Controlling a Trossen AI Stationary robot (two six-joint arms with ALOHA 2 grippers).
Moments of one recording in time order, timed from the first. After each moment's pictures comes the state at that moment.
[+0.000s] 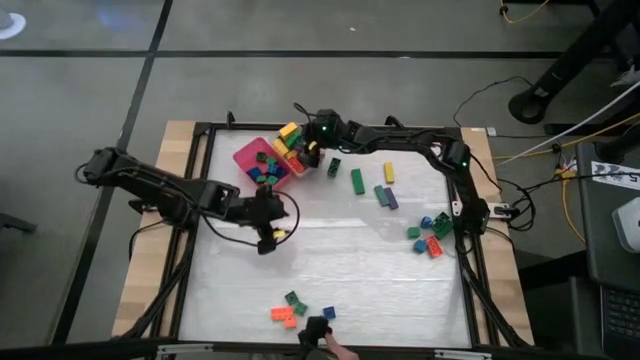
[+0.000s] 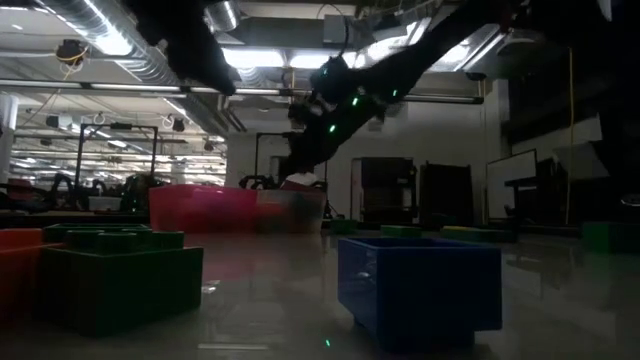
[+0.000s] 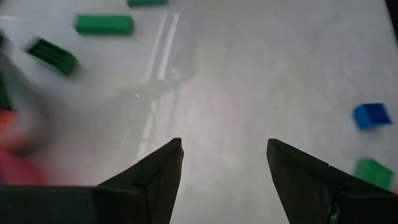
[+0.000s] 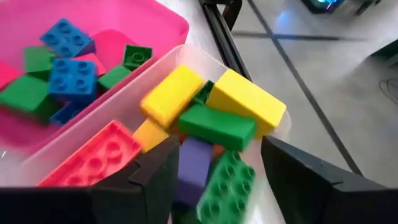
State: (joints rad) left arm -0.25 1.25 0.91 -0.46 -0.26 -0.33; right arm -0.44 2.13 1.59 -0.03 -0.01 -0.32
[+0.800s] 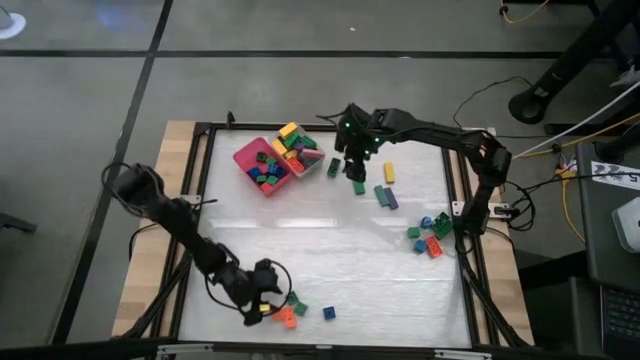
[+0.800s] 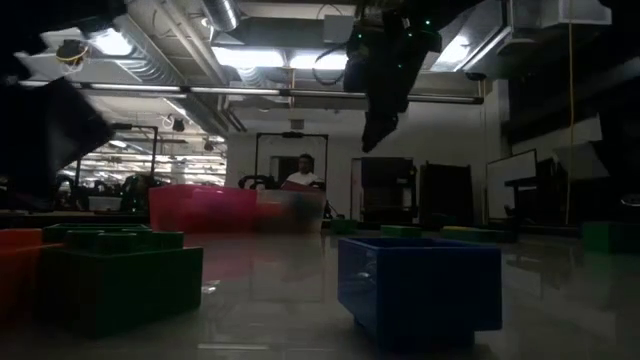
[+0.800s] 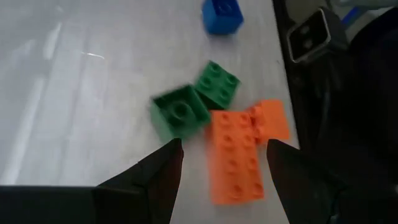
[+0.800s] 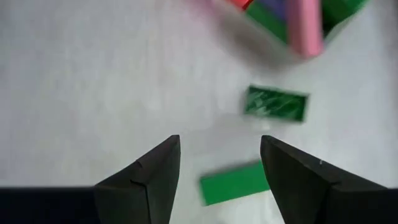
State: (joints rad) left arm -0.73 1.64 0.73 0.18 -0.26 -0.76; right arm -0.43 1.81 1.59 -0.92 -0.28 -0.25
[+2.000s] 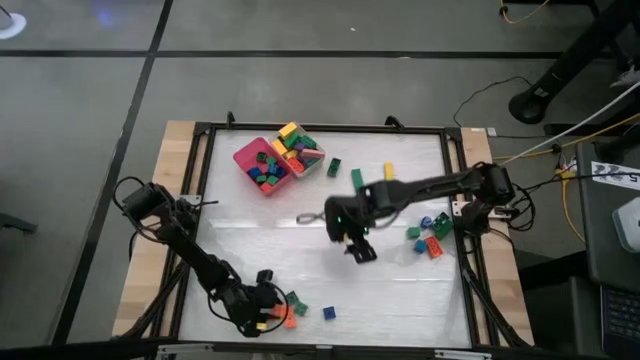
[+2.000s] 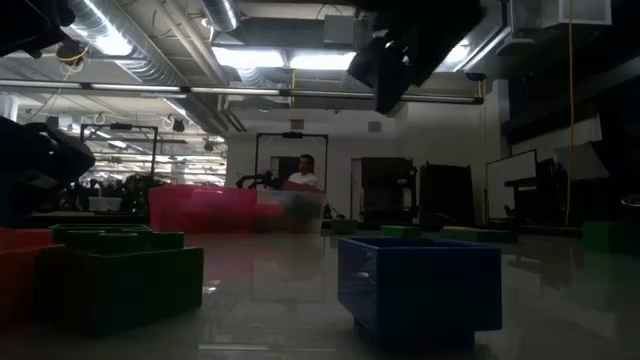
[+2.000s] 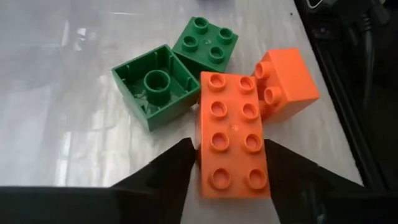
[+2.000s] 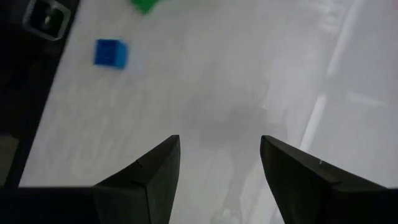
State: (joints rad) left arm -0.81 1.83 0.77 0.22 -0.38 -0.66; right arm 0.15 1.81 1.54 -0.89 -0.30 -0.16
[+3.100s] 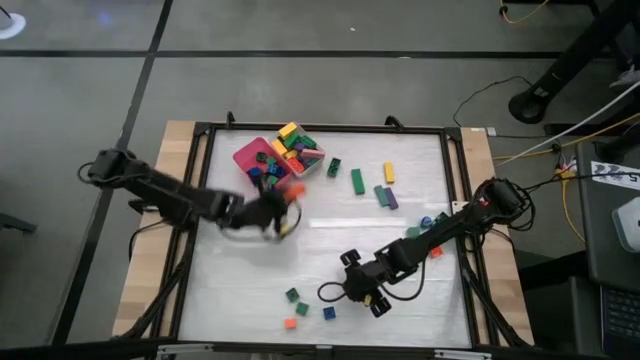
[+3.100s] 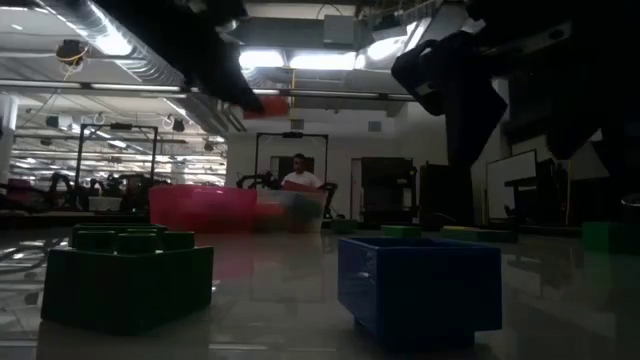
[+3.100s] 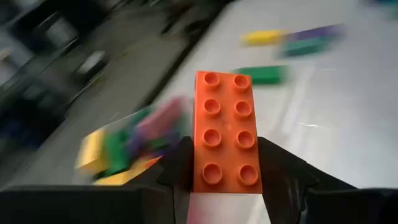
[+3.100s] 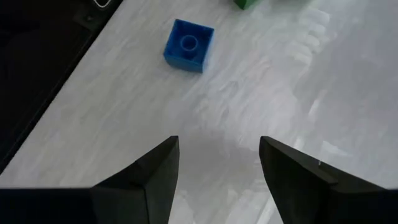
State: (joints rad) left arm -0.20 1.30 0.77 -0.15 -0.85 -0.12; right arm 0.50 1.82 1.21 -0.41 -0.07 -0.03
